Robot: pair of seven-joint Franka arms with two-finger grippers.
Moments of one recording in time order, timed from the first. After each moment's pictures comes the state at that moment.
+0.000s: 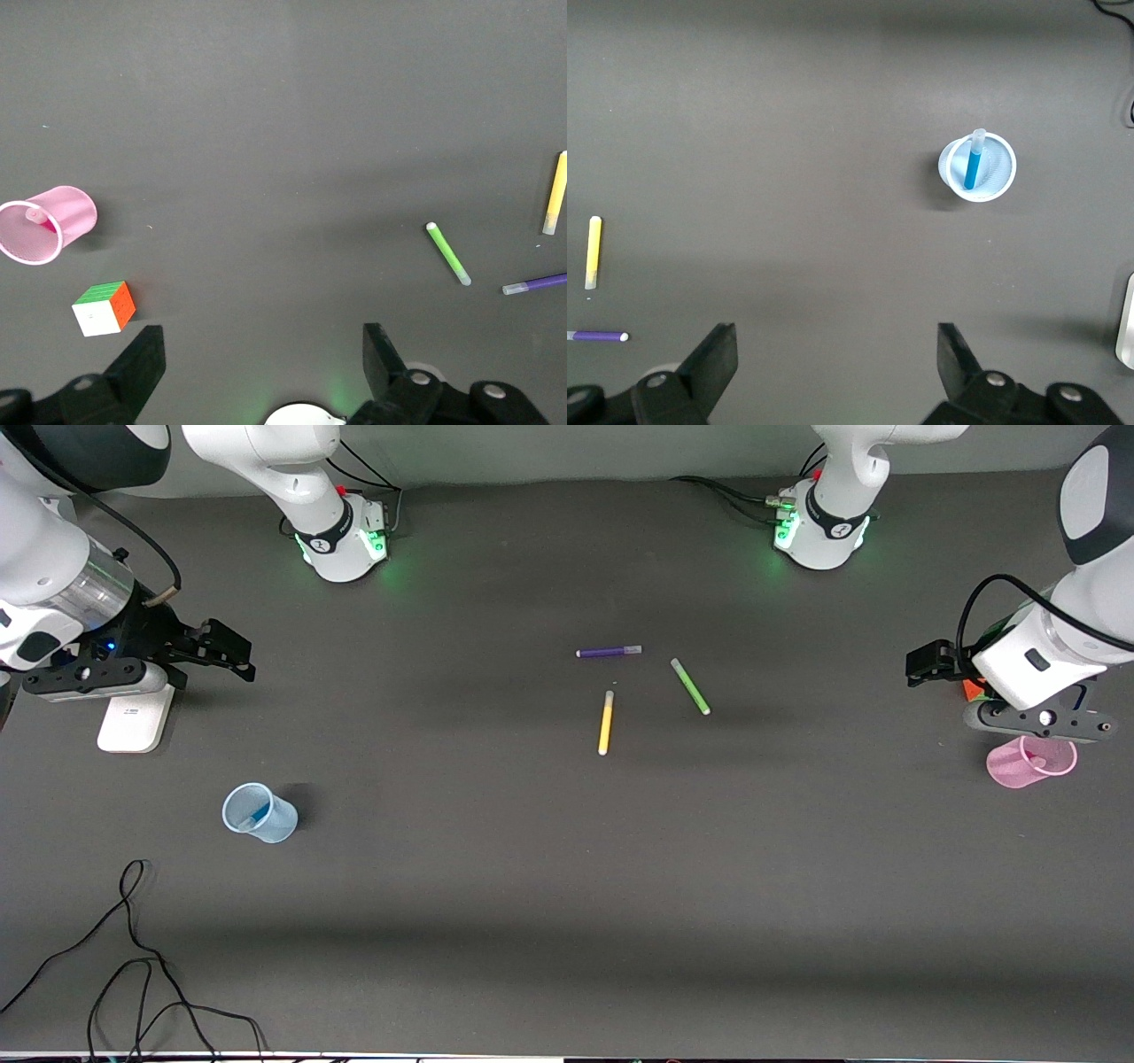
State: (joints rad) left arm -0.12 0.05 0.02 -1.65 0.00 1.53 0.05; right arm -0.01 -0.12 0.13 -1.83 0.07 1.72 0.07
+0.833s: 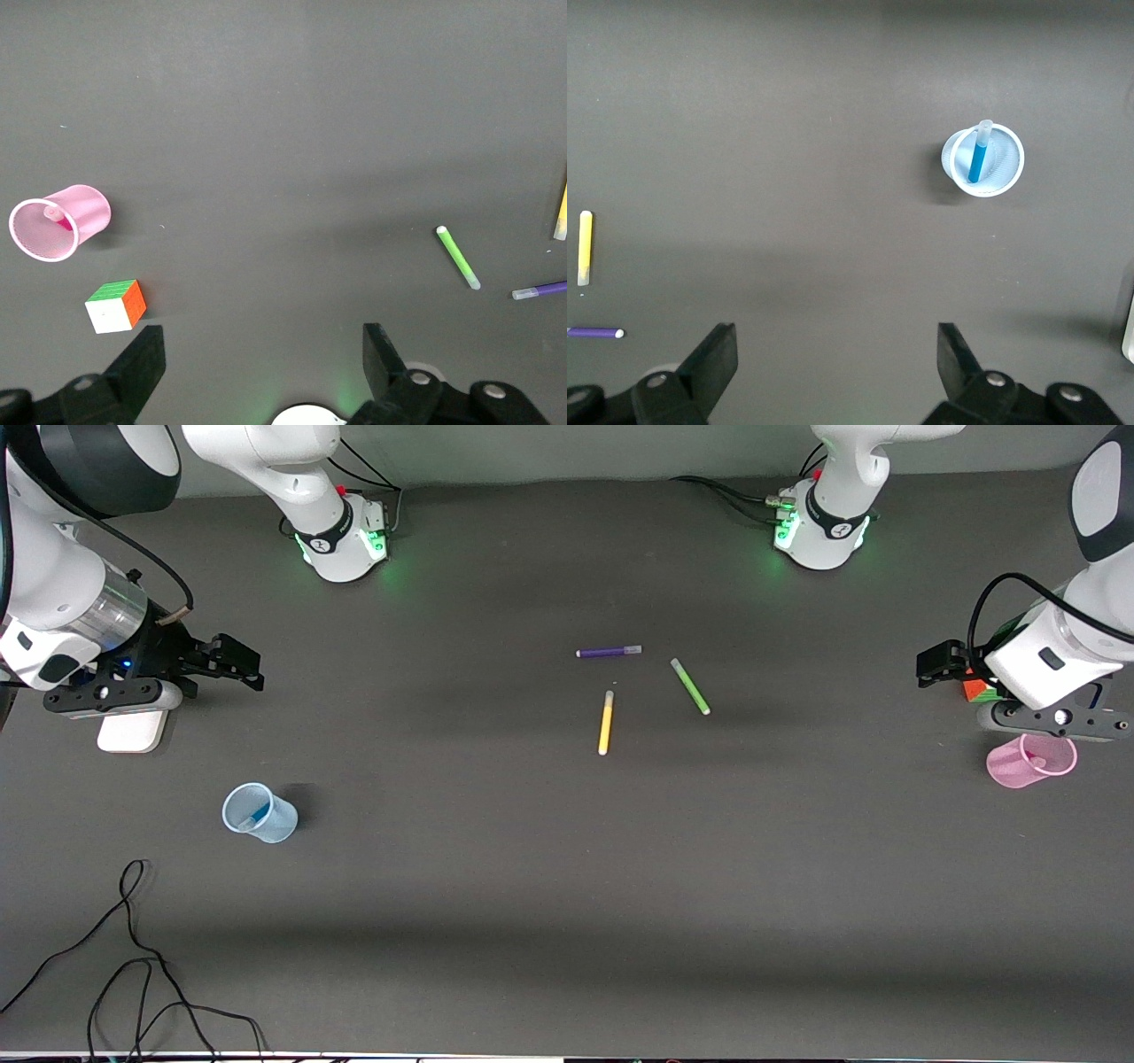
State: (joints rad) left arm -0.01 0.05 -0.08 -1.64 0.03 1.53 0.05; right arm -0.01 -0.09 0.13 -1.83 0.07 1.73 0.07
